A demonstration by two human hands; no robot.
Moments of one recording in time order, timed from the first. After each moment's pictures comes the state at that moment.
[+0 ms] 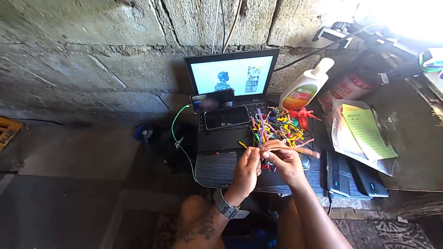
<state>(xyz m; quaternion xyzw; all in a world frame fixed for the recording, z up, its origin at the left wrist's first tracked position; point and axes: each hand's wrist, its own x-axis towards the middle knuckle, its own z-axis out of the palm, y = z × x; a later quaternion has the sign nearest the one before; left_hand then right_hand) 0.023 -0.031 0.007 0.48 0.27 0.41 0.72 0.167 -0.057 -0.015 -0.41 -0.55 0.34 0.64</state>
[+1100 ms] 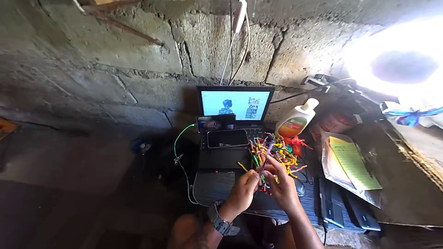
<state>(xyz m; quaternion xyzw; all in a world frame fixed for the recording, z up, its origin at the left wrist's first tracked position) 0.009 -0.020 0.003 0.55 0.28 0.33 0.71 0.162 -0.061 -0.009 -0.53 -0.66 0.09 0.53</state>
